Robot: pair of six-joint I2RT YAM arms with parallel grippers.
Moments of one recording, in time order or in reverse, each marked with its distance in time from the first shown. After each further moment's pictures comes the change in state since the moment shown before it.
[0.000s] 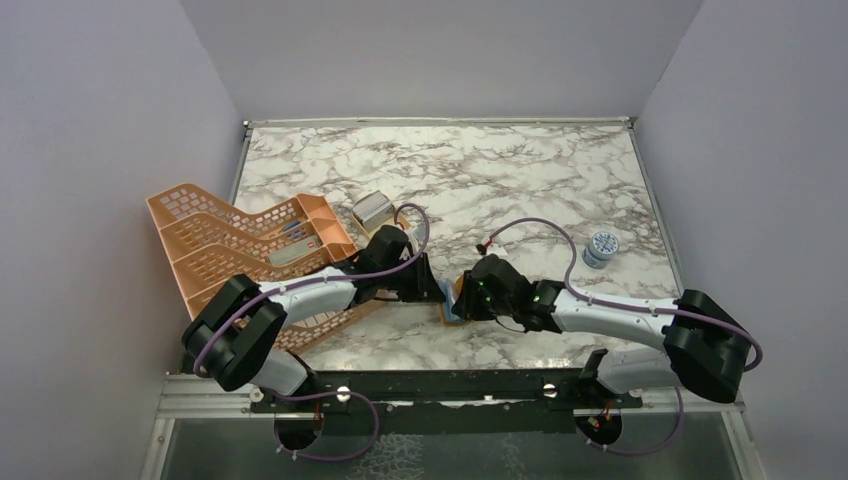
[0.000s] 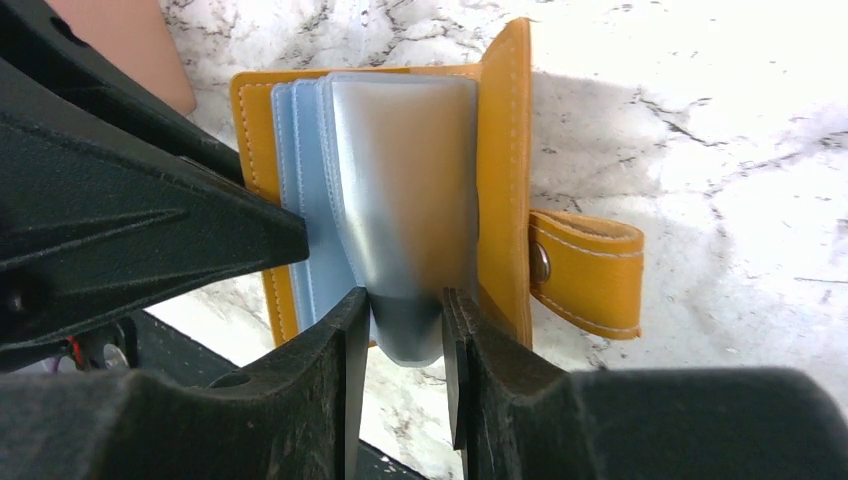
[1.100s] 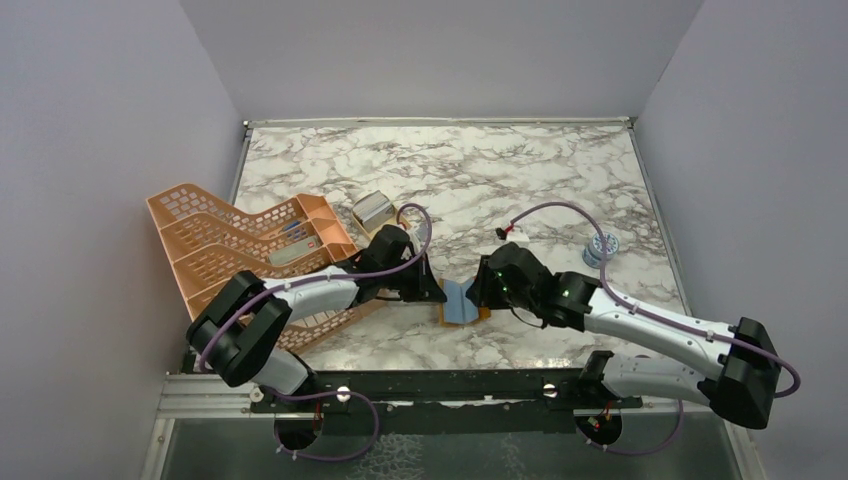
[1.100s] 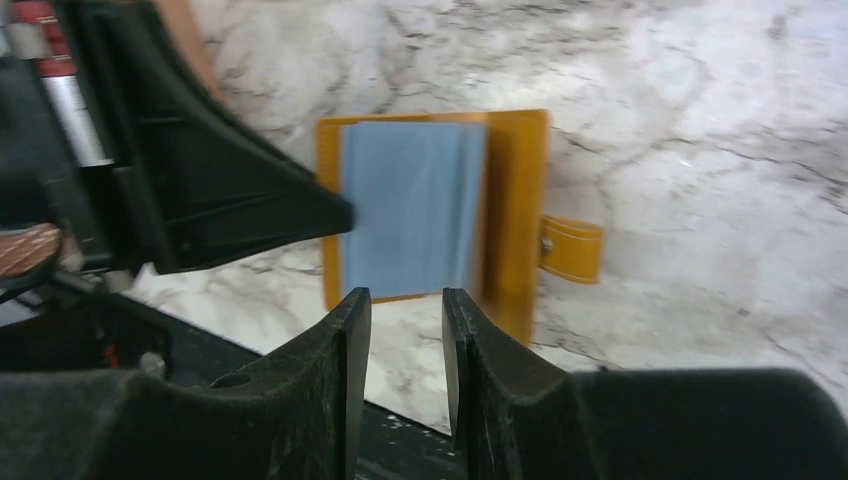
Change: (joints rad) left arm 0.000 0.022 0.001 0.030 0.019 -0.001; right arm 0.000 -0.216 0.136 -0.343 0.151 -0.009
